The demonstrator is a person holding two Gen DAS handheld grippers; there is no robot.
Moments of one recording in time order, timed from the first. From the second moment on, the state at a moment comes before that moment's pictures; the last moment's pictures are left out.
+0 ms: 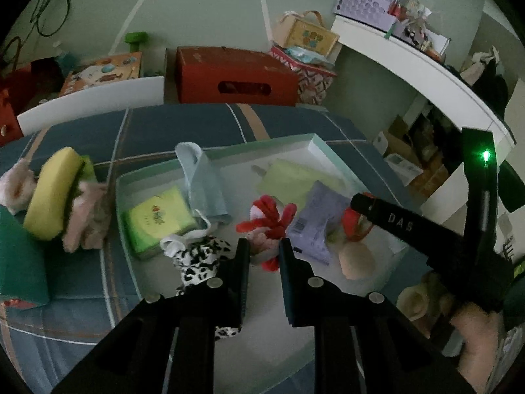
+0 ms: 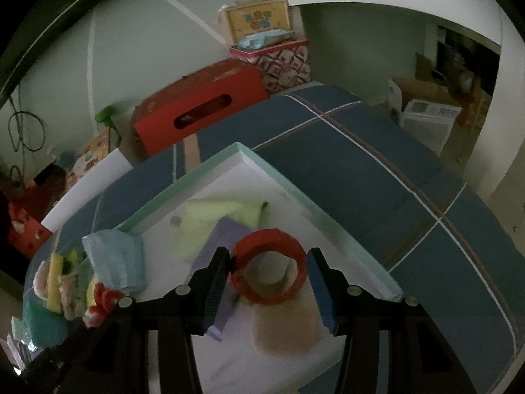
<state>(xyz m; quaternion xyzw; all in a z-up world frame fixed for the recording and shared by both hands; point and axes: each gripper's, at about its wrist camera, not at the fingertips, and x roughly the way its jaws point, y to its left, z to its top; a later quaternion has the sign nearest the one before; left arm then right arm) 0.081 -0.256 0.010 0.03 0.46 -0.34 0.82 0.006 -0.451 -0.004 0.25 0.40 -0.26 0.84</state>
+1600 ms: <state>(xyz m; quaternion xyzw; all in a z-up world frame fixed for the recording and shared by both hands) 0.124 -0.126 0.048 0.05 0.47 -0.11 0.88 0.023 -0.374 0.023 0.17 0.44 -0.21 0.86</state>
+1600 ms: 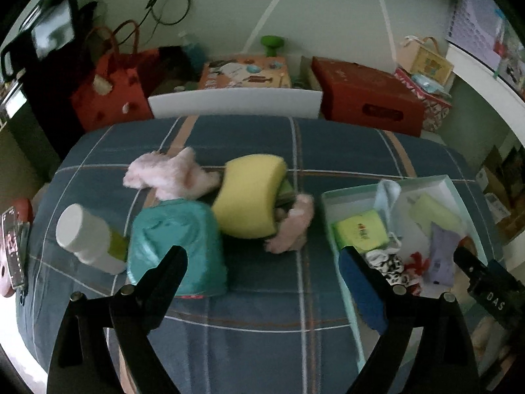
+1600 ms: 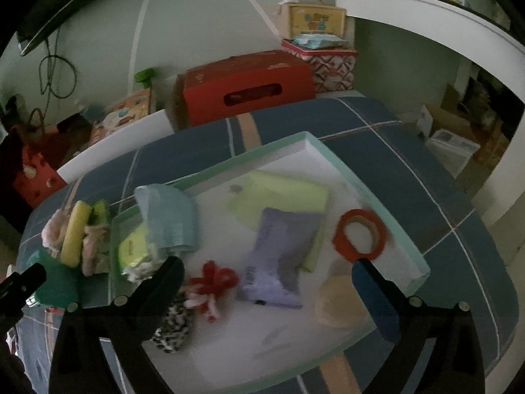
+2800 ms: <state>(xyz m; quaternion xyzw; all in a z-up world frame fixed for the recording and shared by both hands) 0.154 0.004 0.062 -0.06 0.45 -0.03 0.89 0.078 -0.227 0.059 0.06 0.41 -0.13 0.90</state>
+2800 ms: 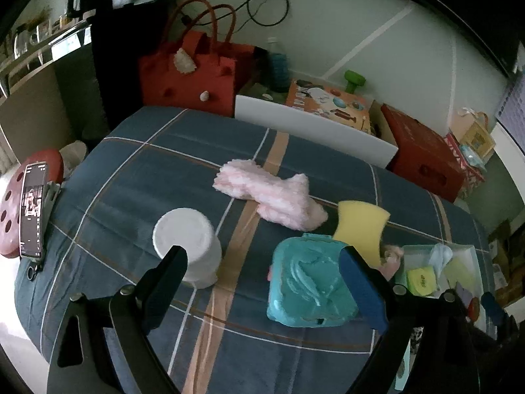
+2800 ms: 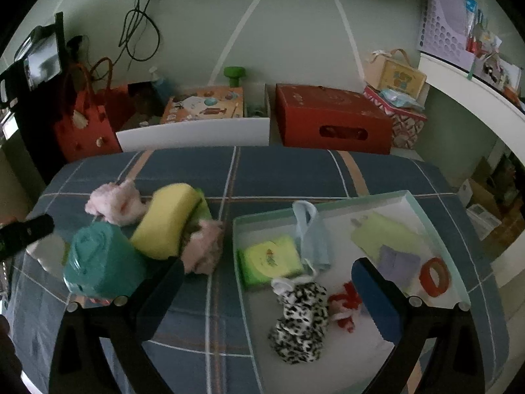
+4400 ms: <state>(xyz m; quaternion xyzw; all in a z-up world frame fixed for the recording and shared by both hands) 0.294 -0.036 0.026 -0.01 0.59 -0.08 0.80 0.184 -0.213 0.030 0.12 0.44 -0.03 0.89</state>
